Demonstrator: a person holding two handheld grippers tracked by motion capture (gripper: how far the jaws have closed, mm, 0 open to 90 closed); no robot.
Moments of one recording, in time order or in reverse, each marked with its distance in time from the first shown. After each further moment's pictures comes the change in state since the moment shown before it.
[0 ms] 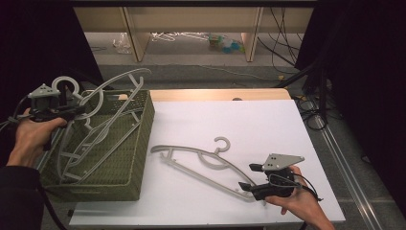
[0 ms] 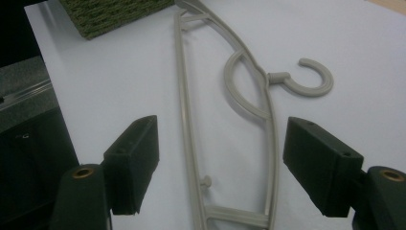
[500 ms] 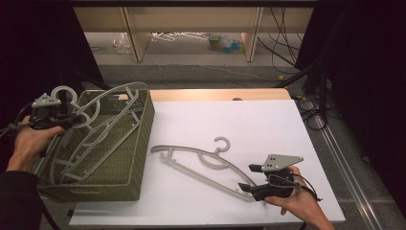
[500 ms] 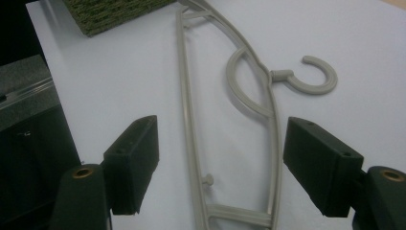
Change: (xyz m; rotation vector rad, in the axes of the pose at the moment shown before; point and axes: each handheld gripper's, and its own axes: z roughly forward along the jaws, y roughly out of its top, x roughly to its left) left arm 0.015 -0.028 0.008 0.125 0.019 0.082; right arm 0.000 -0.001 0.002 0.008 0.008 -0.002
